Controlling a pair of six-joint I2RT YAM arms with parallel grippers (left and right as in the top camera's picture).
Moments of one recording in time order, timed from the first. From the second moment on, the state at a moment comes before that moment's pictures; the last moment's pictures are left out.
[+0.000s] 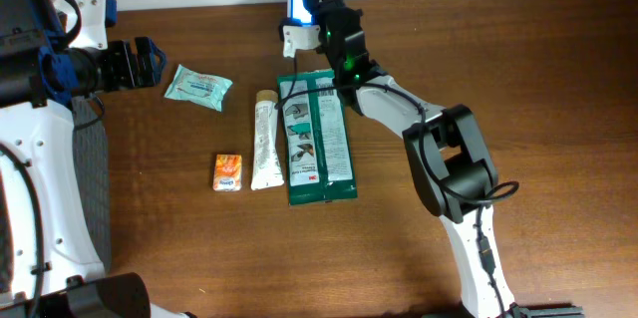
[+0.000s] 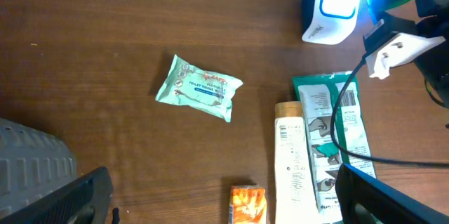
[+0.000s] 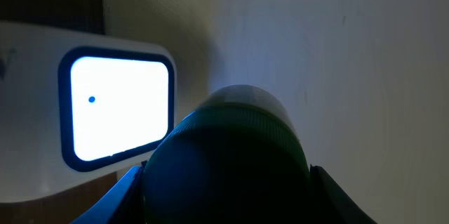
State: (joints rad) left arm 0.23 1.69 1.90 -1.14 0.32 0.11; right arm 0.41 2.37 1.73 0.47 0.16 -1.47
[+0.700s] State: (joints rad) left arm 0.23 1.69 1.90 -1.14 0.32 0.11; right arm -0.07 1.86 1.66 -1.10 -0.04 0.08
